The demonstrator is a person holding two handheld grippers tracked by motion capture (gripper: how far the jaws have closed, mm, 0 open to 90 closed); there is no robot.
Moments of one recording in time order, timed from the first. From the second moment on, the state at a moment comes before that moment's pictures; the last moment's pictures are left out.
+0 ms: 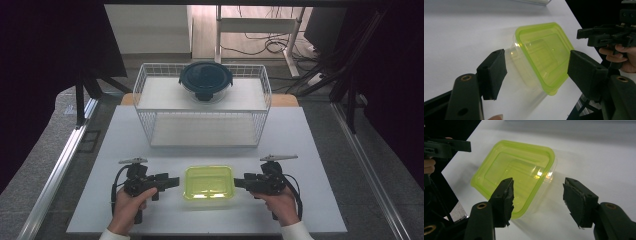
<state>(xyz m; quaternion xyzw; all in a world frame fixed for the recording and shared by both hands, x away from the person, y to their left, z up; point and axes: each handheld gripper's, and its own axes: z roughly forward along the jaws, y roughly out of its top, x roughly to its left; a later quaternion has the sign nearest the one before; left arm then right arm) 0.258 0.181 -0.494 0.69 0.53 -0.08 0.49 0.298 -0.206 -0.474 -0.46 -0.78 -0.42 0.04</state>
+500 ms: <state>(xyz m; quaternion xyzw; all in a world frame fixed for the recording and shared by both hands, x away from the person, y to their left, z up) 0.276 0.173 -0.516 0.68 0.54 -0.12 0.49 0.306 -0.196 -0.494 -0.48 -0.77 -0.42 0.07</state>
